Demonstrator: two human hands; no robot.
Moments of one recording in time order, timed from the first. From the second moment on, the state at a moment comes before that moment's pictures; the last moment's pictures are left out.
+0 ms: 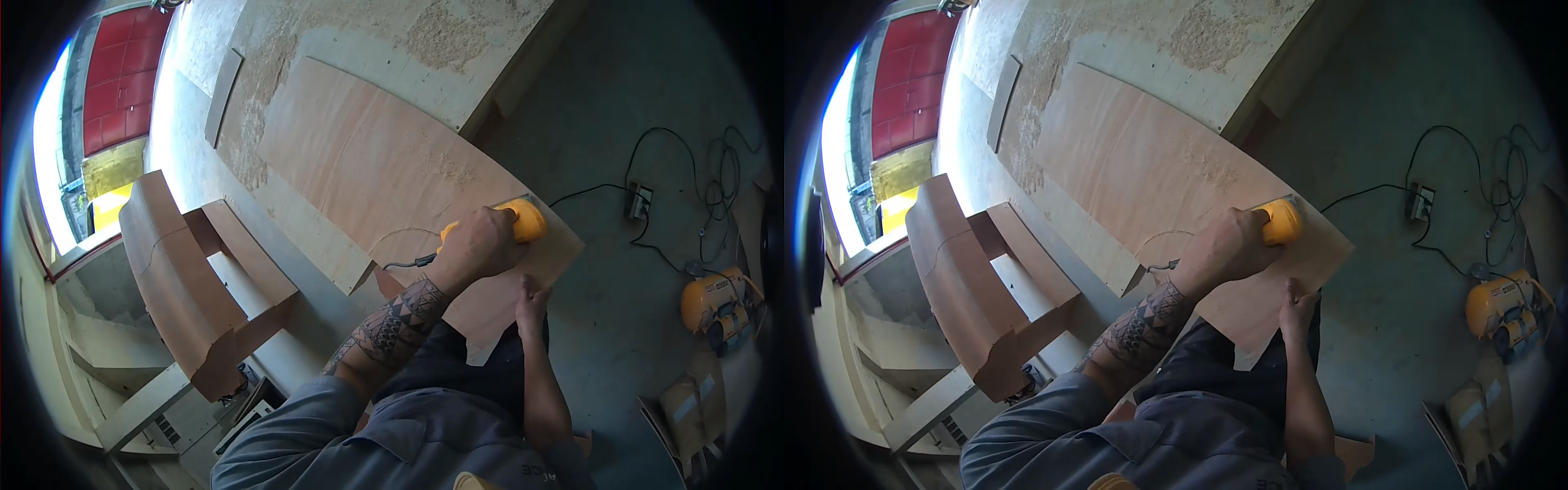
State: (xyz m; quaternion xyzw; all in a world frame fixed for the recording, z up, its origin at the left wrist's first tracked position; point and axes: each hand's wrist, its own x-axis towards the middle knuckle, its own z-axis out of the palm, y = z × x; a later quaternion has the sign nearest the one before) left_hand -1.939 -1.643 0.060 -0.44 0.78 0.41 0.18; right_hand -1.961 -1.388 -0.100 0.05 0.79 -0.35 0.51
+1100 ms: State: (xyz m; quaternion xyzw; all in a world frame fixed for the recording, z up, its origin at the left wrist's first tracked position) left_hand -1.853 -1.700 0.031 -0.34 0.85 0.35 0.18; right_hand -1.878 -1.441 -0.154 0.03 0.76 -0.45 0.47
